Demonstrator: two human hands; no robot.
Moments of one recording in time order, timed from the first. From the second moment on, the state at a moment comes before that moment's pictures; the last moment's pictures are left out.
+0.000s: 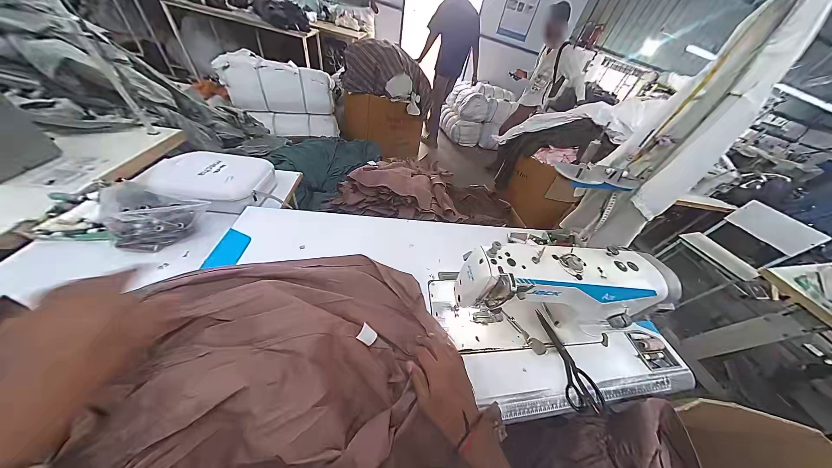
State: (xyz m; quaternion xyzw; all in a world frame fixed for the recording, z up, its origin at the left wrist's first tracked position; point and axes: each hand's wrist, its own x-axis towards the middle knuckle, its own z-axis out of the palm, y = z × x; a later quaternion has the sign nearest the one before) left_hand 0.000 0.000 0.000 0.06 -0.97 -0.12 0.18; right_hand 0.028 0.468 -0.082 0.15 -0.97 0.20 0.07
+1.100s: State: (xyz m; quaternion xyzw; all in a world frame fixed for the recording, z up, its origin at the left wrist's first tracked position) left_hand 0.002 0.310 -0.057 -0.22 -0.90 -0.38 -0.03; right_hand 0.133 0.710 -0.058 -0.20 -0.60 0.77 0.07
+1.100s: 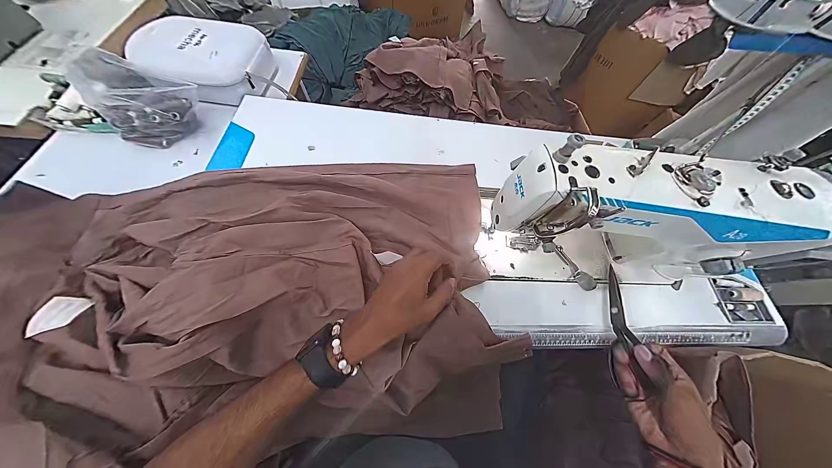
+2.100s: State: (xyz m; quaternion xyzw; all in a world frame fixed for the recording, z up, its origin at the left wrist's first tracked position) left_hand 0.003 0.361 -0.066 -0.01 -0.70 -0.69 -0.21; right_hand 0.176 0.608 -0.040 0.02 -0.51 0.84 -0.17
